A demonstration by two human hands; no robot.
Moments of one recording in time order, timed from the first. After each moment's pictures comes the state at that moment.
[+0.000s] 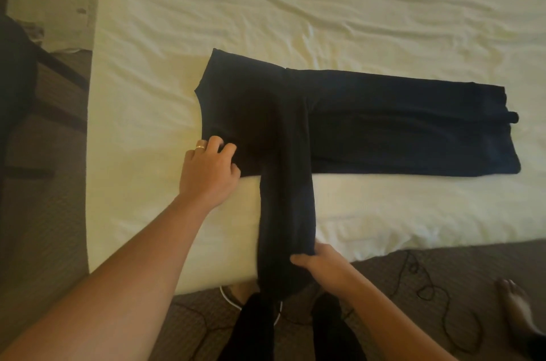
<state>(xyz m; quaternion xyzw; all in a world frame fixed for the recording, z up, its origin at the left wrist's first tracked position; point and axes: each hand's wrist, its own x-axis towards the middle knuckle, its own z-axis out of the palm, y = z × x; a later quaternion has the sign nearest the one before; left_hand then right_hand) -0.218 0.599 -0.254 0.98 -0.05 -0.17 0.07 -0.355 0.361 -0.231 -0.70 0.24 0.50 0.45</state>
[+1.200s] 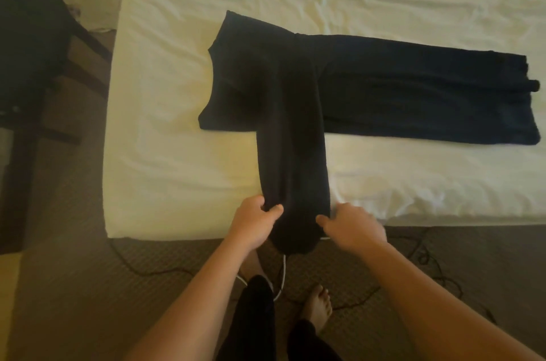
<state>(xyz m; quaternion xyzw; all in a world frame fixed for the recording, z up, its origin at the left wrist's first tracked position) -0.387 0.523 -0.247 0.78 0.25 -0.36 0.45 -0.386 0.321 -0.247 -0.88 0.14 0.42 0.15</state>
